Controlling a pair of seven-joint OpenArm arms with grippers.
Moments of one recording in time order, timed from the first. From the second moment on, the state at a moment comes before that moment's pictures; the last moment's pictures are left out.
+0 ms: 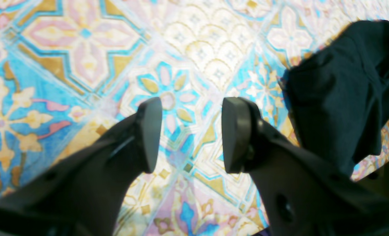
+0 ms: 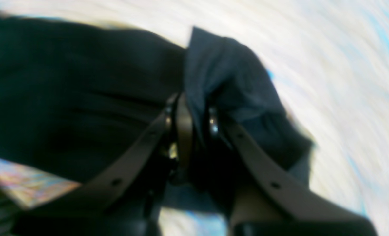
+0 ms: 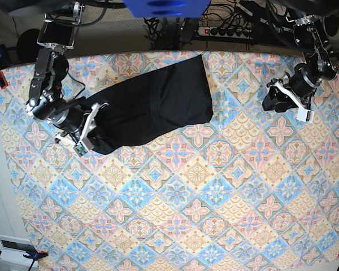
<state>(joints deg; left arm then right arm) 15.3 -17.4 -31.8 92.7 -48.4 -37.8 57.1 -0.9 13.4 13.4 101.7 29.1 43.1 -60.7</state>
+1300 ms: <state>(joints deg) 15.6 -16.6 -31.6 92.7 -48.2 -37.8 57.1 -5.2 -0.9 -24.6 106.0 6.0 42.8 -56.5</state>
